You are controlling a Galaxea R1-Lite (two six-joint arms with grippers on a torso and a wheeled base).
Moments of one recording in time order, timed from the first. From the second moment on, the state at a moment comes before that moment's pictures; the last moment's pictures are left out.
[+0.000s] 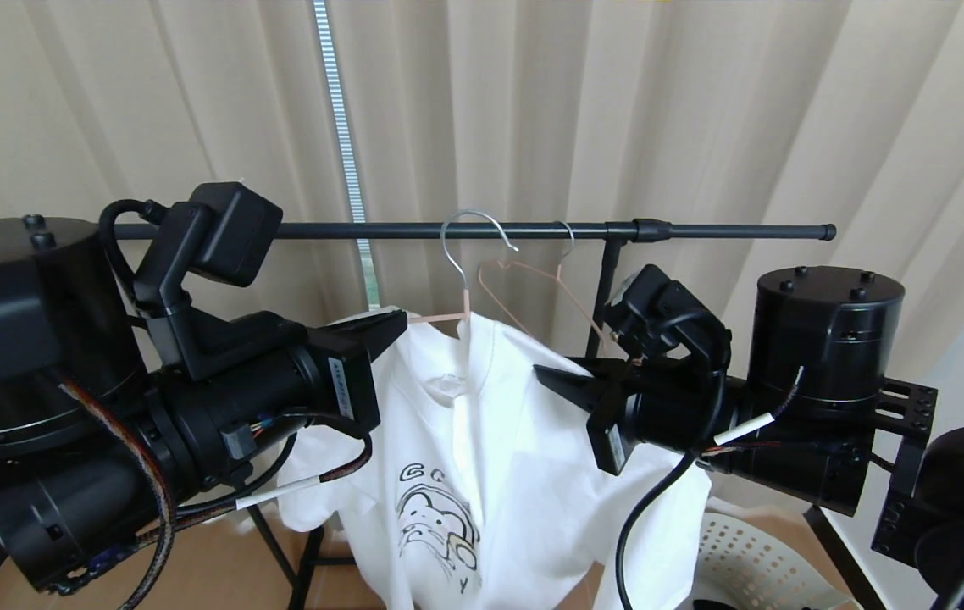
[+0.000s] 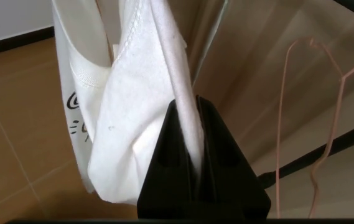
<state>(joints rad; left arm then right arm) -0.73 1.43 -0.70 -0.62 0.14 -0.13 0.72 1.72 -0.78 -0.68 0.09 -0.20</state>
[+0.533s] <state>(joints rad) -0.64 1.40 -0.66 -0.62 0.17 -0.10 0.67 1.67 -0.75 -0.67 0.11 -0.23</state>
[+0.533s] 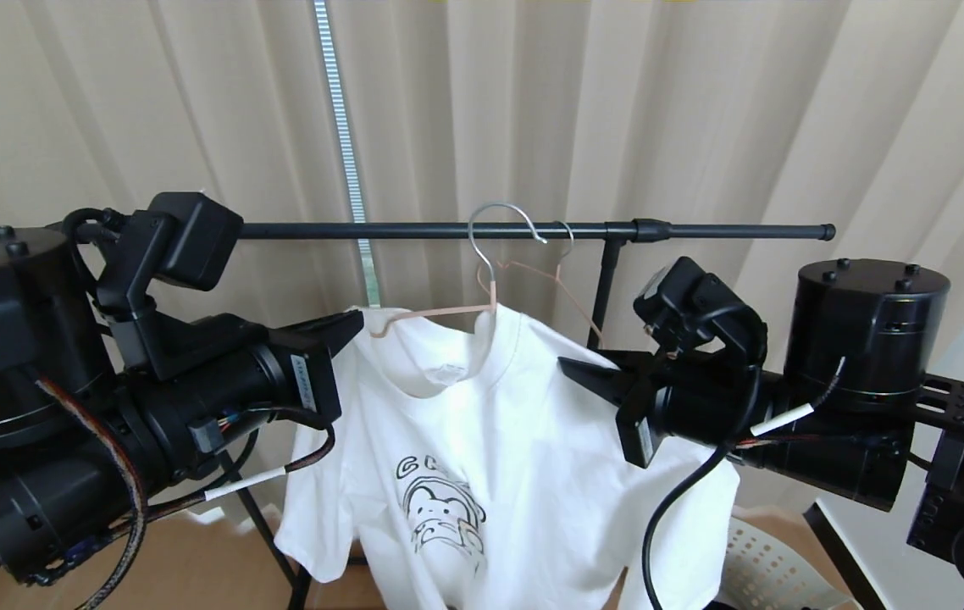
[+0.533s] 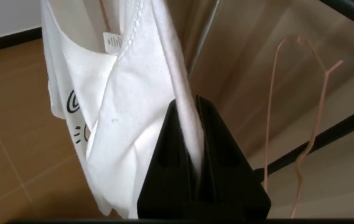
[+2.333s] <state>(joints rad) -0.45 1.43 -0.60 -0.62 0.01 0.11 0.58 1.50 -0.74 -0.40 0.27 -0.42</state>
